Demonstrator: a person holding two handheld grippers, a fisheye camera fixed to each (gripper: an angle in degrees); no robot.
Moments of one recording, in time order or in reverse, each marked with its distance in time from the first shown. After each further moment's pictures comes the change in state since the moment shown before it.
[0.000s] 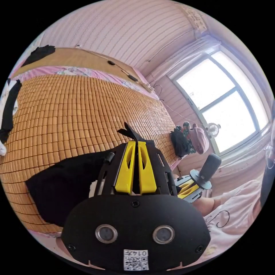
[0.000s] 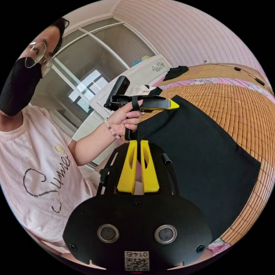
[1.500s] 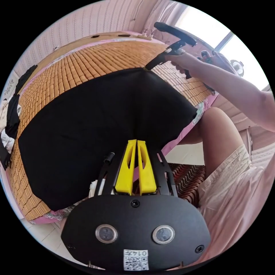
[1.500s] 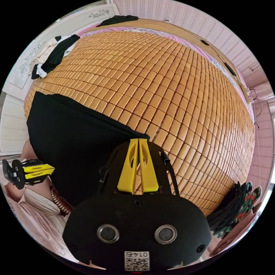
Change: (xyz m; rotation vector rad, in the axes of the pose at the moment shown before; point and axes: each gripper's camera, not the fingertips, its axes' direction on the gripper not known) left arm 0.057 0.221 0.139 -0.325 -0.319 0.279; right arm 0.192 -0.101 0.249 -0.539 0.773 0.293
